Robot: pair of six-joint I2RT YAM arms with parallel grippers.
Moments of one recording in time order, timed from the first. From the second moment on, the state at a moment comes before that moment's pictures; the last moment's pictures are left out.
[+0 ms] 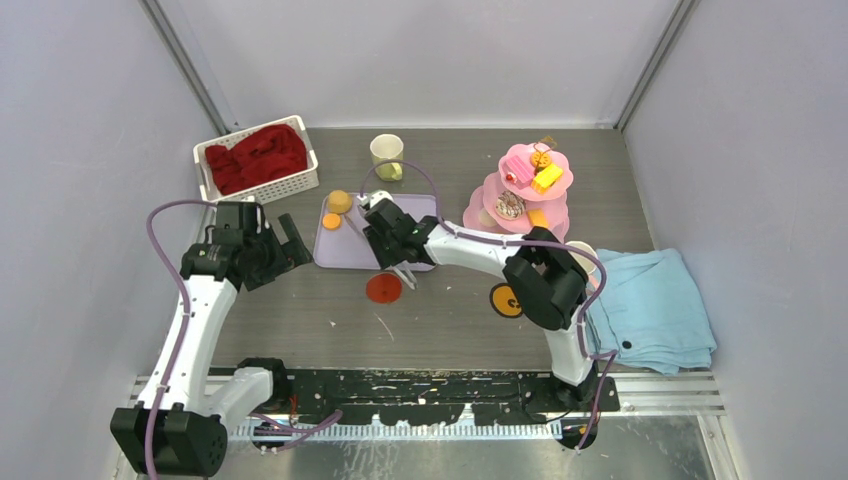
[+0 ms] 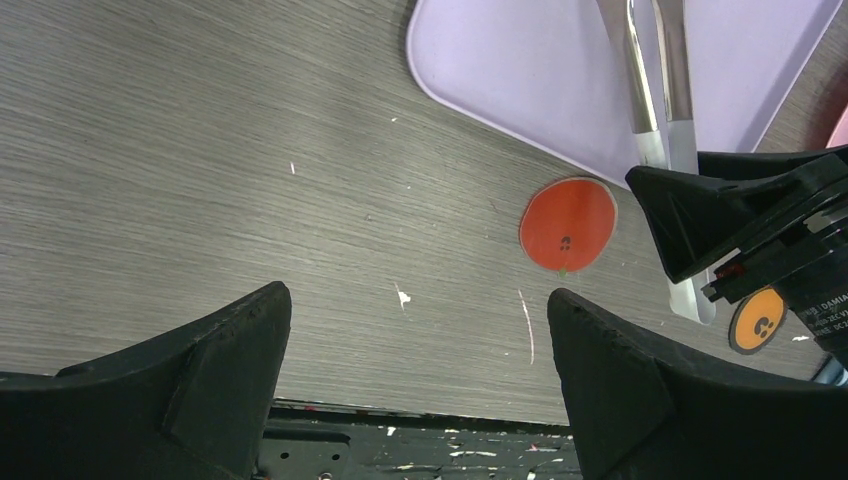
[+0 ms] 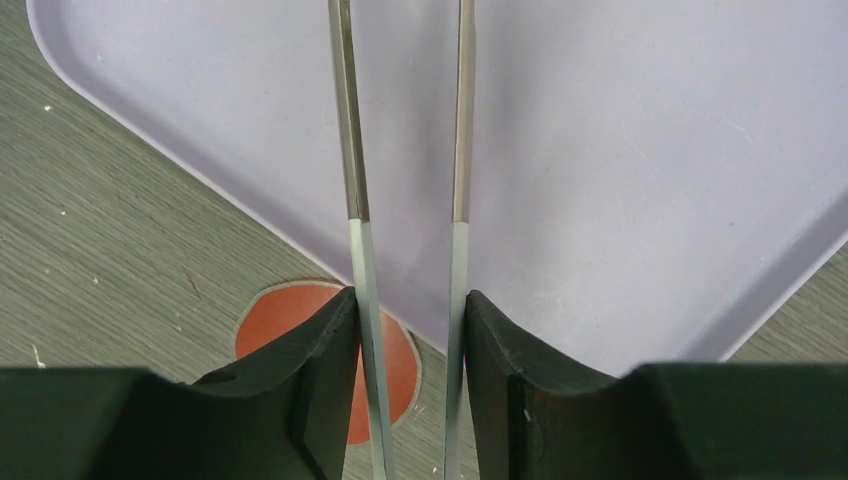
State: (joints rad) left arm -0.04 0.97 0.96 -0.93 0.06 -0.50; right arm 0.93 1.99 1.44 -0.33 0.18 0.30
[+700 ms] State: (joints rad) left arm -0.04 1.00 0.96 -0.92 0.06 -0.50; right arm 0.89 2.12 1.59 -0.31 0.13 0.29
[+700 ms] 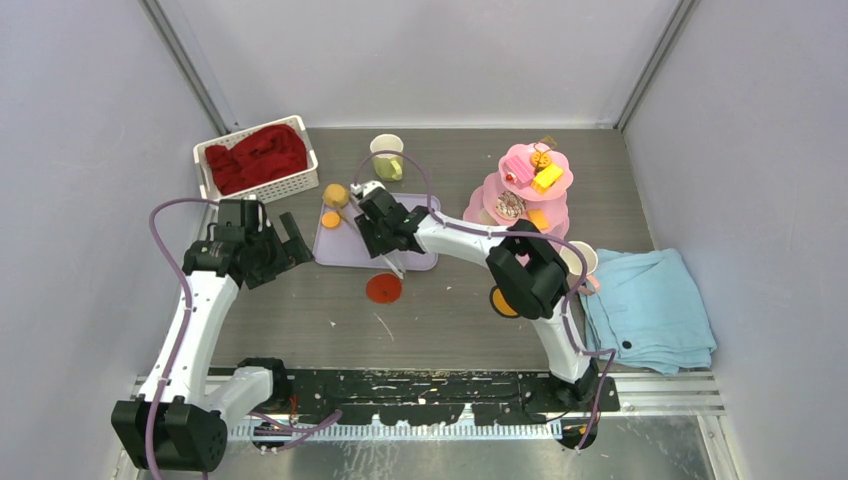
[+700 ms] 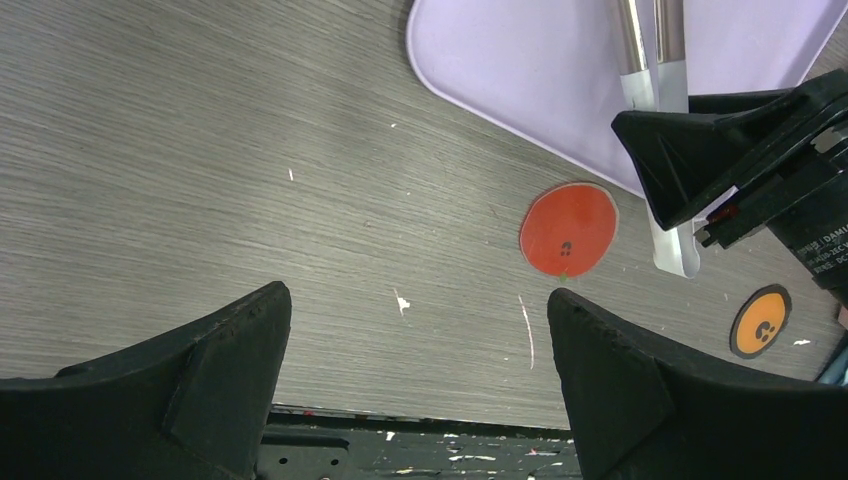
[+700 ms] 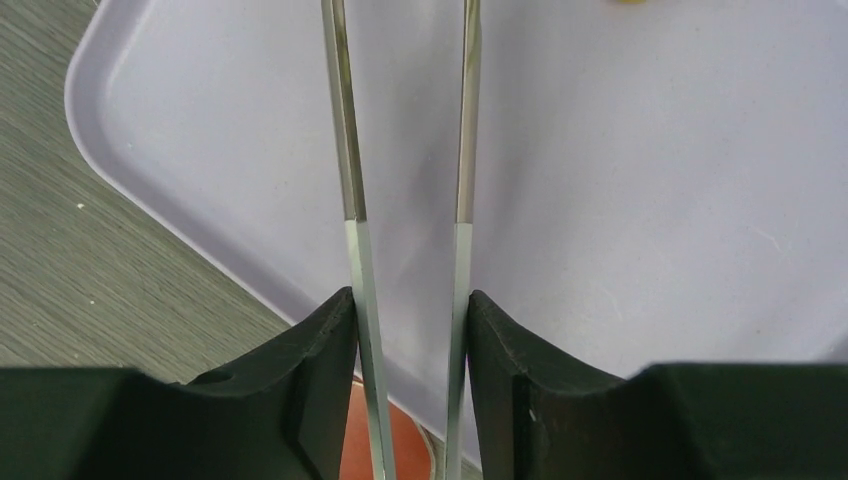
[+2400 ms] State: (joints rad) left arm -0.04 0.92 0.96 -0.91 0.11 -0.52; right arm 0.79 1.10 0.80 -0.61 0.29 0.55
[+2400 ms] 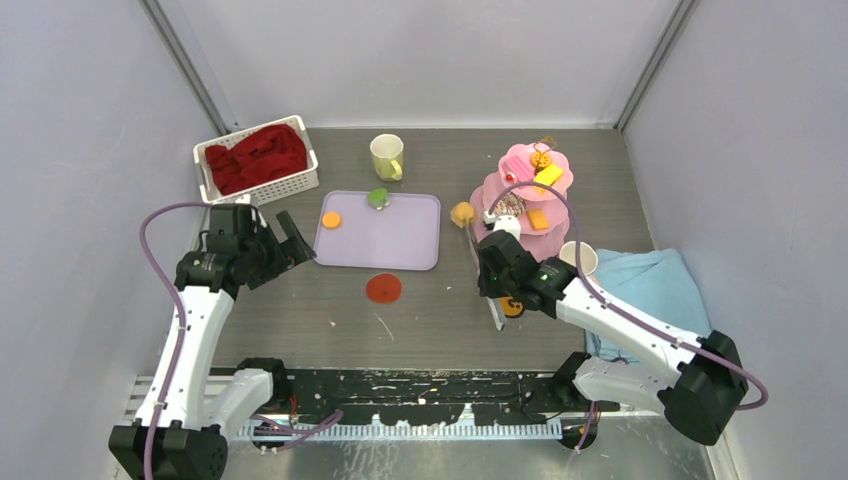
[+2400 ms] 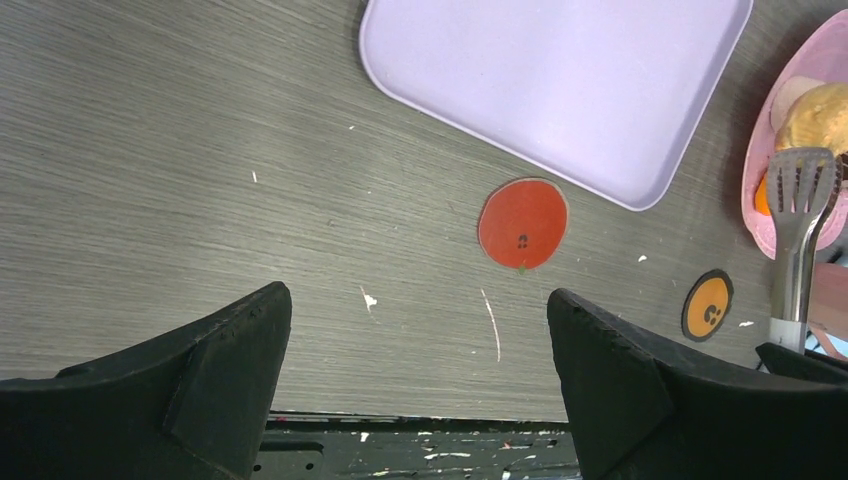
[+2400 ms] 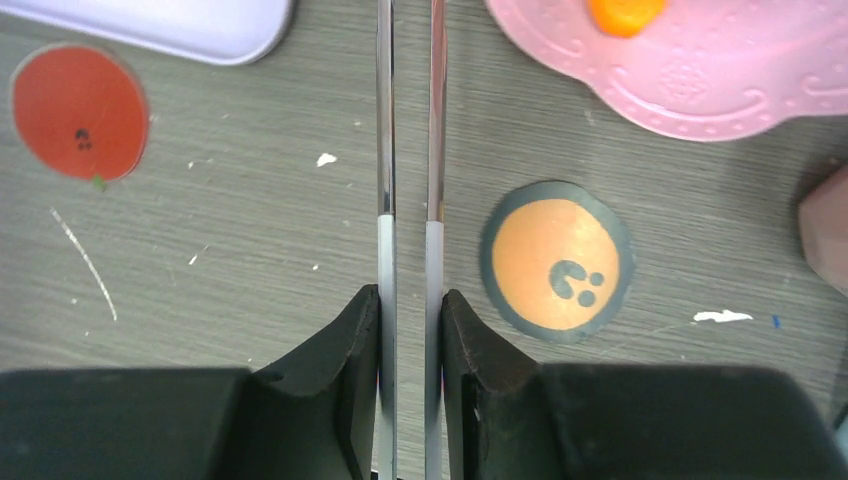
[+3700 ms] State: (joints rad) left arm -0.04 0.91 0.95 -0.91 0.11 -0.52; right arm 0.47 1.13 0.71 -0.43 0.15 0.54
